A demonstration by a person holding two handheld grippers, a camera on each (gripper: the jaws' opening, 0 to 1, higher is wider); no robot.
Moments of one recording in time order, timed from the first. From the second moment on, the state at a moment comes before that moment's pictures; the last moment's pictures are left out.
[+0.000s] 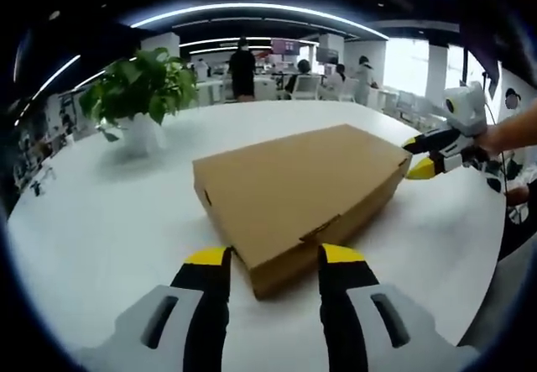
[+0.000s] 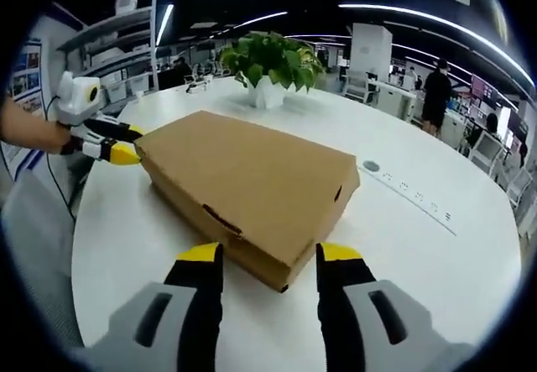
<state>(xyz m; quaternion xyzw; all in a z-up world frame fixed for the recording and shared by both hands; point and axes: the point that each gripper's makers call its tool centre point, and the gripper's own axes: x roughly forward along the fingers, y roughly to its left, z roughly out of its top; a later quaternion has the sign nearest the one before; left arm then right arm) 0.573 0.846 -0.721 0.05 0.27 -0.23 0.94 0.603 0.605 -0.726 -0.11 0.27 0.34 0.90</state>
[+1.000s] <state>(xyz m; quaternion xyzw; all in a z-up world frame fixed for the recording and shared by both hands) 0.573 0.851 -0.721 0.06 0.28 -0.24 0.93 0.594 0.611 -0.727 -0.08 0.28 0.31 0.90</state>
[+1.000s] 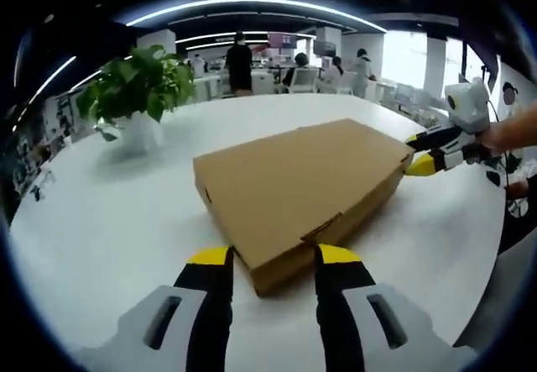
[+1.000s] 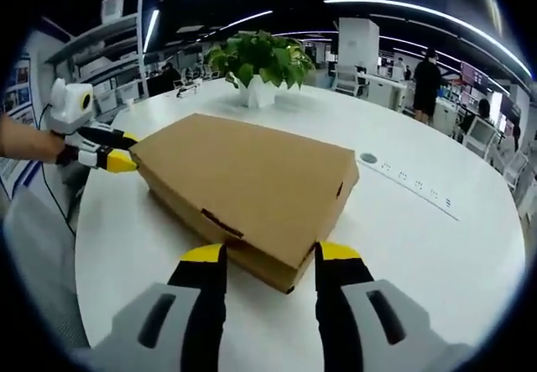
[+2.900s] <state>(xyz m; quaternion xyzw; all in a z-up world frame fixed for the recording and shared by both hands) 0.532 0.910 -0.722 0.12 0.35 -0.34 0.86 0.493 0.665 -0.726 -0.07 0.29 0.31 0.90</state>
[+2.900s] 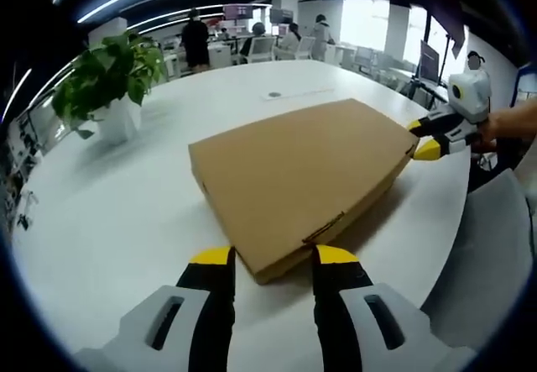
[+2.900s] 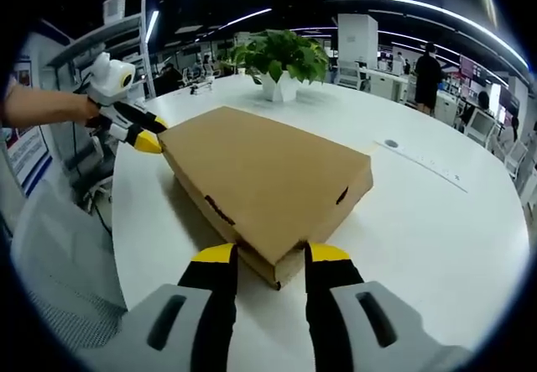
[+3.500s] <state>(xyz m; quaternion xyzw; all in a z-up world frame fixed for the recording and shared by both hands) 0.503 0.926 -0.720 0.12 0.36 -0.35 0.86 0.460 0.683 -0.725 -0.05 0.29 0.31 0.90</state>
